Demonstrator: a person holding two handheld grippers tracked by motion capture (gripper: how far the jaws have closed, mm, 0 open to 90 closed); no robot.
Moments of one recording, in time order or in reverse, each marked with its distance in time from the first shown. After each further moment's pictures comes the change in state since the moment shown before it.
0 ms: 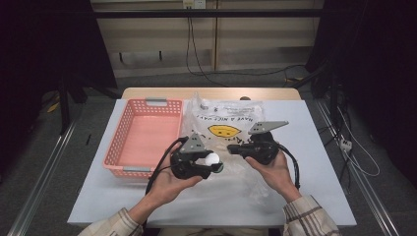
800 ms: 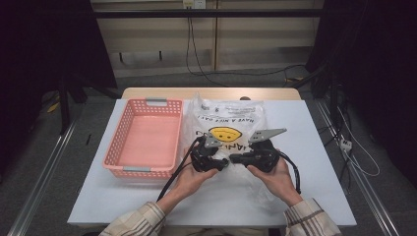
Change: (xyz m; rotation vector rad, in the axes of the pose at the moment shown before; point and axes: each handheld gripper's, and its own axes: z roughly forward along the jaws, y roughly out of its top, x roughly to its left) left arm 0.022 -0.014 0.079 0.057 0.125 -0.081; right arm 0.001 -0.022 0.005 0.081 0.022 0.017
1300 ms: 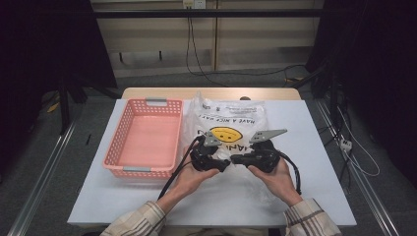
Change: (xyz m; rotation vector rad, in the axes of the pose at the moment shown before) left arm 0.001 0.002 -0.008 -0.008 -0.035 0.001; right arm -0.005 -0.004 0.001 0.003 -0.001 0.021
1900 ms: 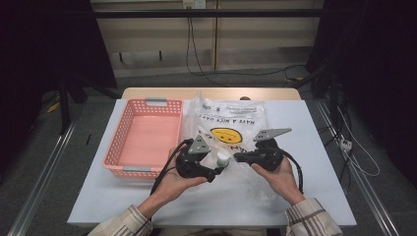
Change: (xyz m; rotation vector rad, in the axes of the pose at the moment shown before) left arm -0.007 -0.007 -0.057 -0.038 -0.054 0.071; right arm -0.009 -0.003 -0.006 -0.014 -0.016 0.012
